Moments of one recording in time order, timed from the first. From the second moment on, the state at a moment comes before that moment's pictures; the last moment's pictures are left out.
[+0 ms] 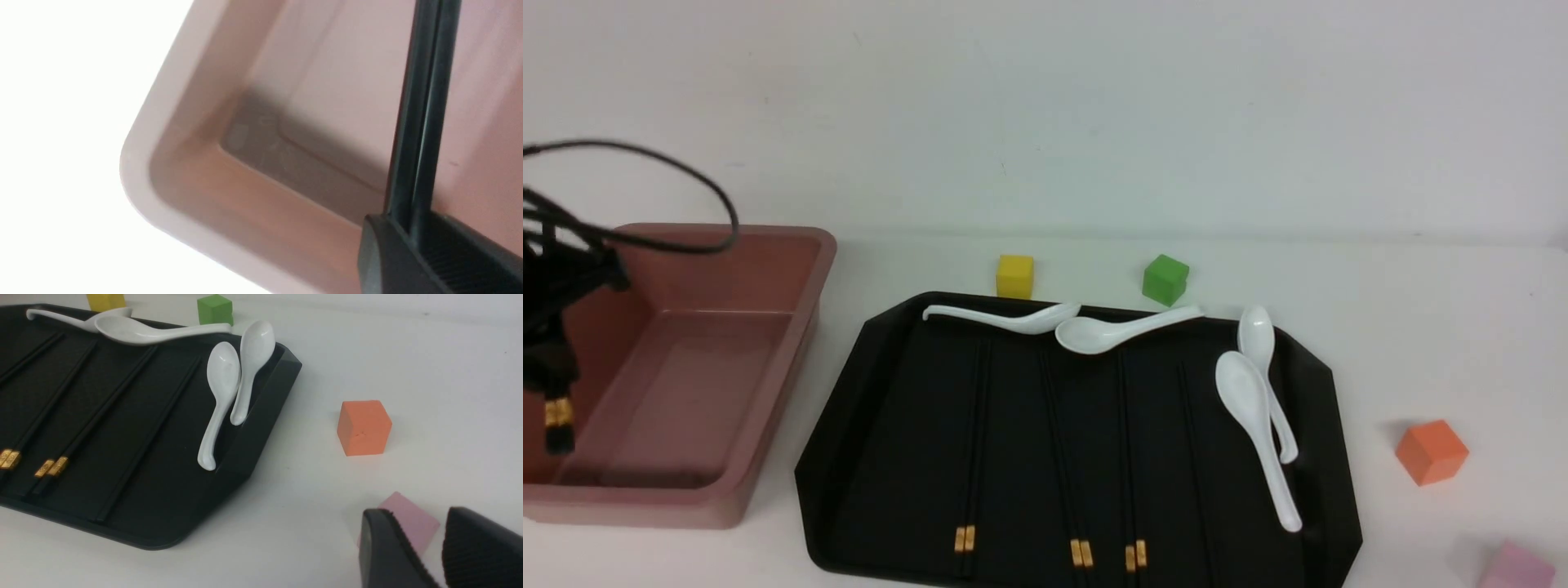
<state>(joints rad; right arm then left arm) 0.13 -0.01 0.02 0.01 0.36 0.01 0.15 1.59 -1.23 0.04 0.96 -0.38</state>
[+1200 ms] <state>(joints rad) 0.13 -0.01 0.02 0.01 0.36 0.01 0.16 1.54 -1.28 -0.07 0.93 -0.19</state>
